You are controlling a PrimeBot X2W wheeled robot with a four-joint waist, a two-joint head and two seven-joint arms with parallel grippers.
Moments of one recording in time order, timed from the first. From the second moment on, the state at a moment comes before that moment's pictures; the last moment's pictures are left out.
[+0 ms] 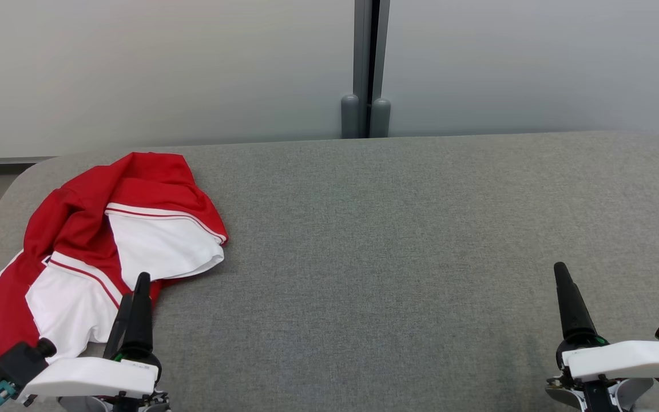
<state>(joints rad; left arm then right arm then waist) 0.00 0.06 0.02 0.14 -1.06 -0.05 -0.01 -0.06 -0.04 0.02 0.24 1.07 0.13 0.00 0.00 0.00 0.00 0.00</state>
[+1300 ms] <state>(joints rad) 0.08 0.05 0.06 0.07 -0.62 -0.06 -0.13 -0.03 -0.04 0.12 0.22 0.62 0.13 -0.13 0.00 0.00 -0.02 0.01</state>
